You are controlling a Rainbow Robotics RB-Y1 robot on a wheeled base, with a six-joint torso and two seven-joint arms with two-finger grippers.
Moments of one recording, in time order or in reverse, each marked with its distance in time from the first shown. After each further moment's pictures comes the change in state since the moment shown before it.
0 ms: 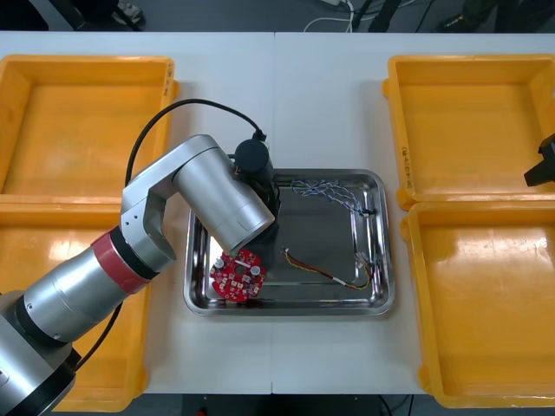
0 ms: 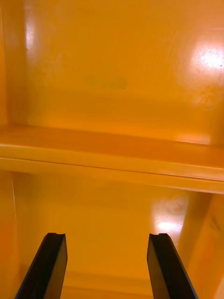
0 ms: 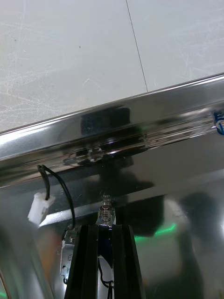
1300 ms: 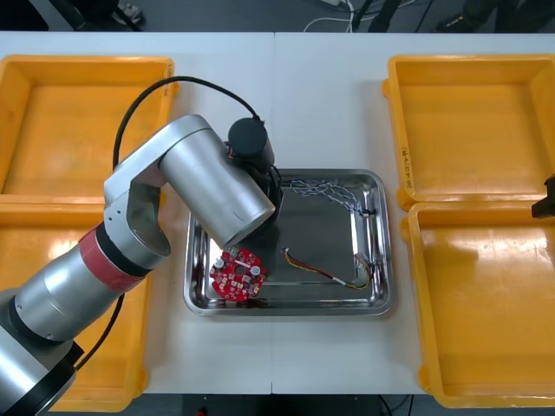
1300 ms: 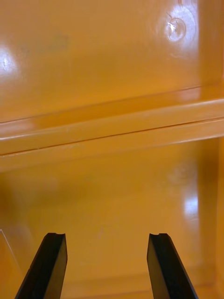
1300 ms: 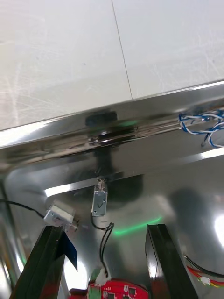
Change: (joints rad) right arm 0.232 -0.067 0.000 -0.083 -0.012 -0.174 -0.273; left arm 0.000 0.000 0.056 -0.160 0.022 0.156 0.031
